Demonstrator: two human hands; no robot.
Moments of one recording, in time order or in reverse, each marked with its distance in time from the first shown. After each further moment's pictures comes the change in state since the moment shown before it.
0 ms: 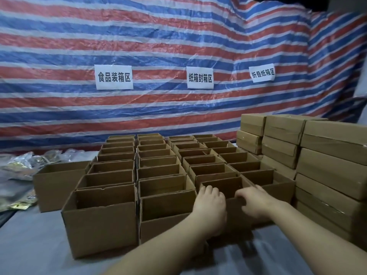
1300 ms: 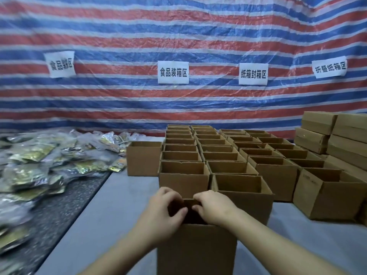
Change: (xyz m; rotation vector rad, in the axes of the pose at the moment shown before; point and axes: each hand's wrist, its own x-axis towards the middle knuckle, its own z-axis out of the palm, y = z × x) left_hand -0.308 -0.152 -0.032 -0.610 0.306 -0.472; right_hand -0.098 -0.300 0.065 0.089 0.005 -0.508
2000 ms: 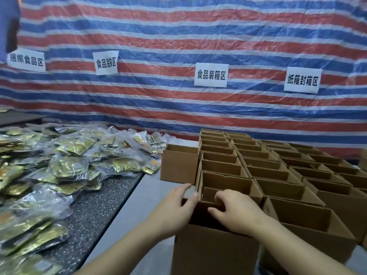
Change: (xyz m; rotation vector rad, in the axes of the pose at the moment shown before) left_hand 0.048 -0.098 -0.039 -0.155 -0.026 -0.232; right_hand 0.075 -0.052 -0.005 -0.100 0.116 -0.028
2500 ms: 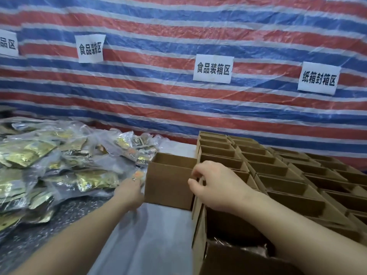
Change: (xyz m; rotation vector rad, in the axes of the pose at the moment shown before) left_hand 0.263 -0.201 -0.019 0.720 0.011 -0.296; right_hand 0.180 -0.005 -0.018 0.091 0.079 -0.168
